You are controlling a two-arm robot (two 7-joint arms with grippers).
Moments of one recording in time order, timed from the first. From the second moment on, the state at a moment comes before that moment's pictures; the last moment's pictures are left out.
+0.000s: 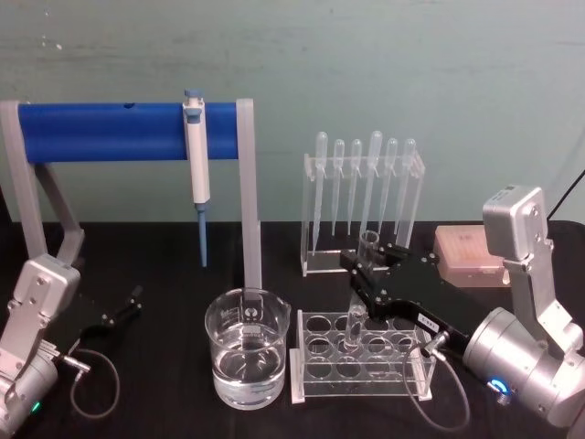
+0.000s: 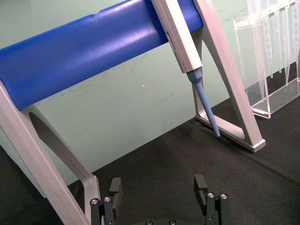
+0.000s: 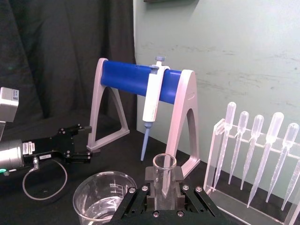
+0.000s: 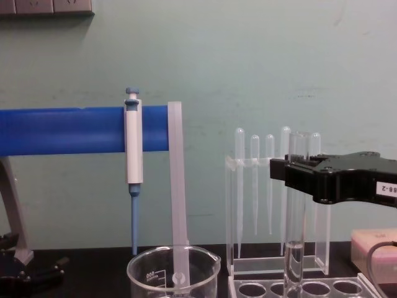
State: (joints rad) left arm -0.20 0.60 0.45 -1.41 -0.25 -0.12 0.03; right arm 0.11 0.47 -0.33 -1.84 0.40 0.17 0.31
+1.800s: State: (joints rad) left arm -0.20 0.60 0.45 -1.41 -0.25 -0.12 0.03; right arm 0.10 0.44 -0.33 -1.79 0.35 0.13 0.33
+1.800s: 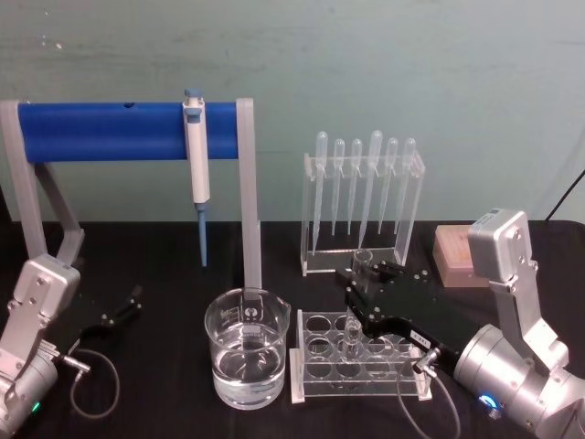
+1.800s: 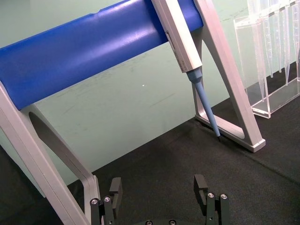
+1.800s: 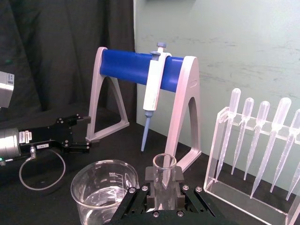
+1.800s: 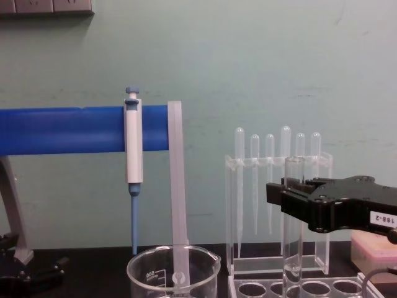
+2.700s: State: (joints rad) left arm -0.20 0.60 0.45 -1.41 -0.25 -0.12 0.03; right arm 0.06 0.42 -0.32 -1.74 0.32 0.05 0.35
